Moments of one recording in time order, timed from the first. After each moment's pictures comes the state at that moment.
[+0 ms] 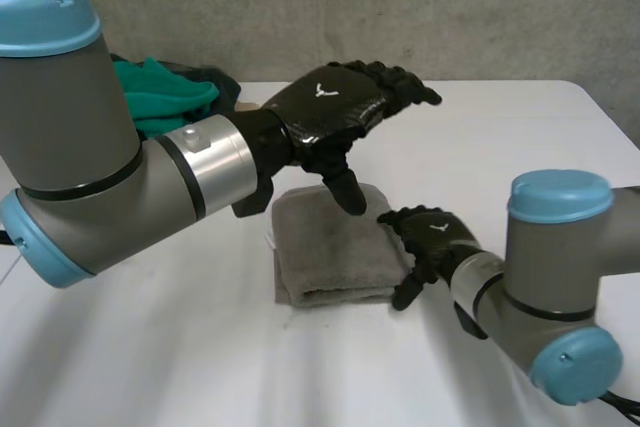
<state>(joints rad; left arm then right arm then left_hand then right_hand) 4.13 -1.96 -1.14 3.00 -0.96 3.27 2.06 -1.03 1.58 -0.07 1.46 3.13 0.18 0.19 0.19 0.18 0.04 0.20 0.20 0.20 0.20 0.04</state>
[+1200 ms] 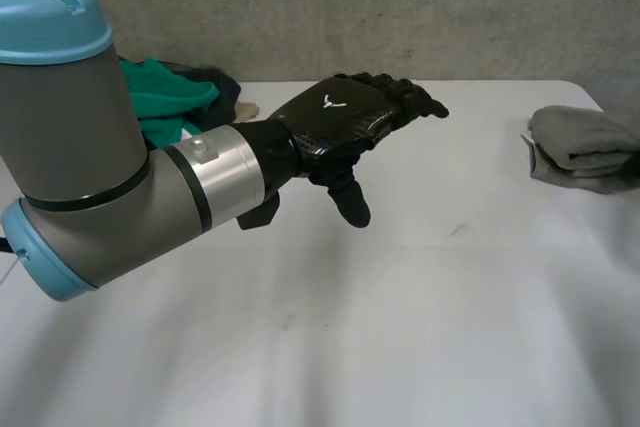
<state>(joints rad) 4.11 -1.95 -1.15 2.98 -0.99 3.27 1.42 -0.23 0.13 0.21 1.64 2.89 0.18 0.19 0.19 0.18 0.04 0.21 0.20 0.20 0.20 0.04</state>
